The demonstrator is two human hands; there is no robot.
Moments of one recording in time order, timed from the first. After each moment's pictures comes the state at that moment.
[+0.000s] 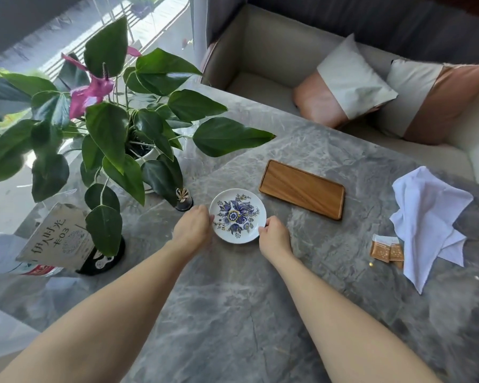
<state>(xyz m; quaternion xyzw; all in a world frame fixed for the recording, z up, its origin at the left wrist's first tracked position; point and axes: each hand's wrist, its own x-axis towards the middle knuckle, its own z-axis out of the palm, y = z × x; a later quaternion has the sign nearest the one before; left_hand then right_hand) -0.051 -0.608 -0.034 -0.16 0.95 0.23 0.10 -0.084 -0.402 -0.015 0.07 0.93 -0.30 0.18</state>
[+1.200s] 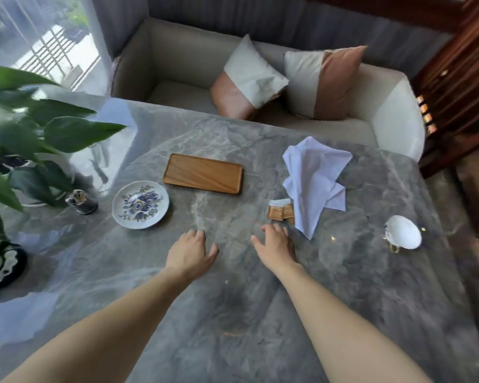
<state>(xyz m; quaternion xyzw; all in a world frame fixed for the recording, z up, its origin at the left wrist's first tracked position) 0.011 -0.358 0.014 -0.03 0.97 0.21 0.12 -0.021 -0.131 0.030 0.05 0.97 -0.20 0.15</state>
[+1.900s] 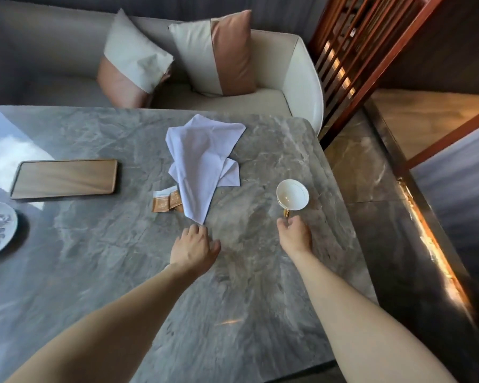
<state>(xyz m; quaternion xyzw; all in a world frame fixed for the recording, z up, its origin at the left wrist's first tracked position) 0.001 -0.059 -0.004 0.09 0.97 0.18 0.16 0.018 0.195 0.031 0.36 0.87 -0.31 0.06</state>
